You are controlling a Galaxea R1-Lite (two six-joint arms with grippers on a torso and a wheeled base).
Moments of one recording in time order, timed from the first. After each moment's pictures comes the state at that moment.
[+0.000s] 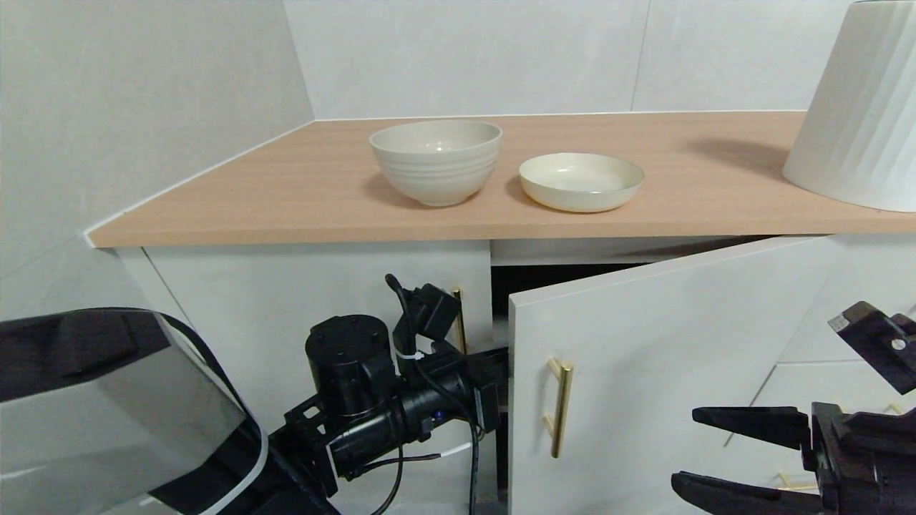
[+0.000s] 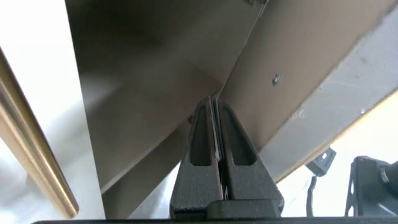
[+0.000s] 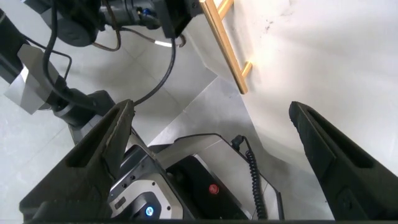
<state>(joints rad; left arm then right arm) -0.69 2.03 -0.59 -1.39 -0.32 -0.26 0.65 1.16 -0.43 -0.42 0.33 0.24</state>
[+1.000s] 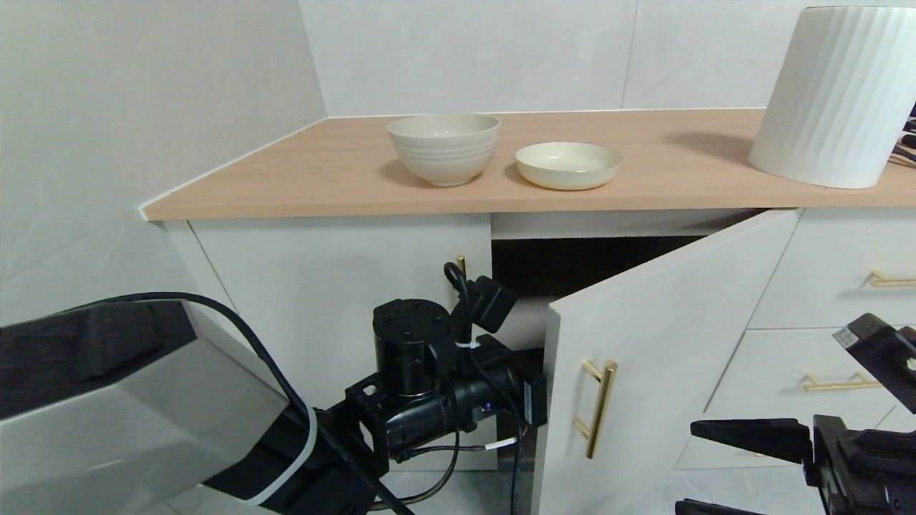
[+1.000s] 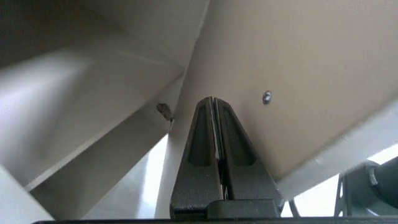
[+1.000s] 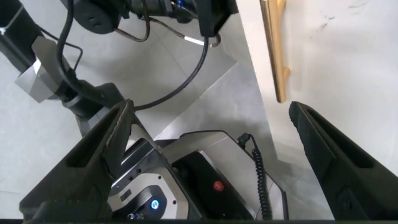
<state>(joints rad) -0.77 2.08 -0.78 -1.19 -0.31 -0.26 0.69 1.14 -0.42 -0.42 0.33 0.24</state>
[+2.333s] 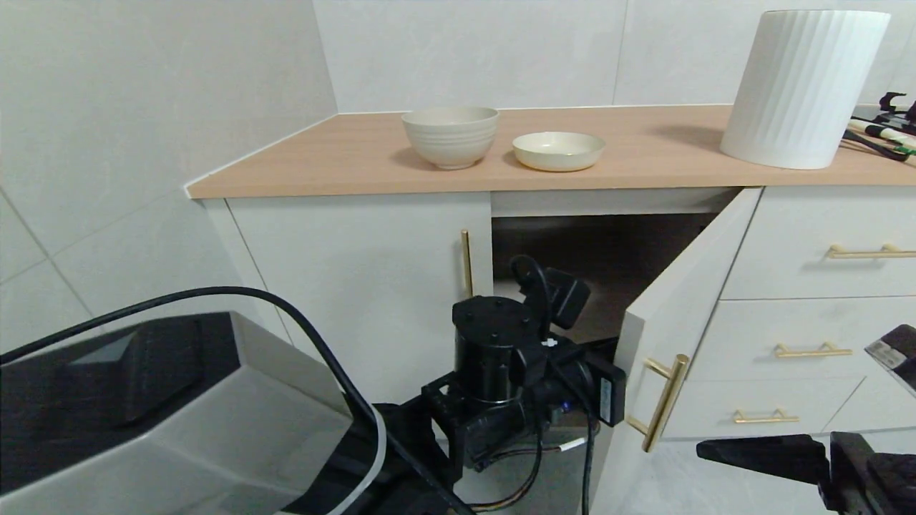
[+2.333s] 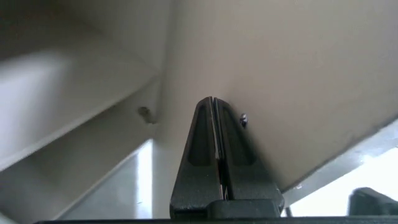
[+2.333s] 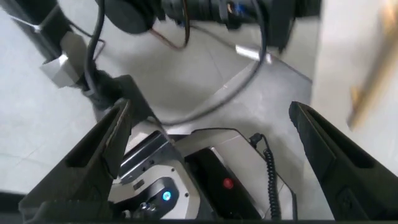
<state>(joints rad) -0.93 2.14 -1.00 -1.07 -0.11 -0.26 0.75 1.07 -0.42 -0.38 0.40 0.24</state>
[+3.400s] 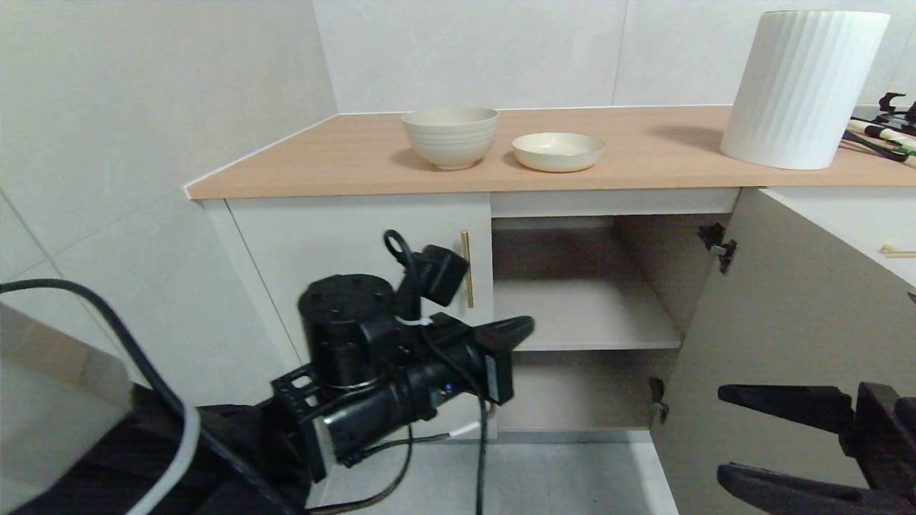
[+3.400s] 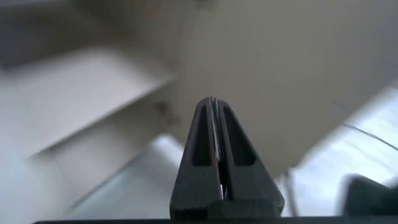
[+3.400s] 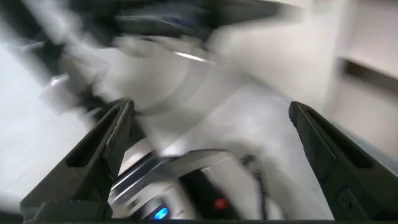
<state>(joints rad) -0.73 1.86 -0.69 -1.08 -0.15 -0.26 0.65 1.07 -0.49 -0.37 0.36 0.22</state>
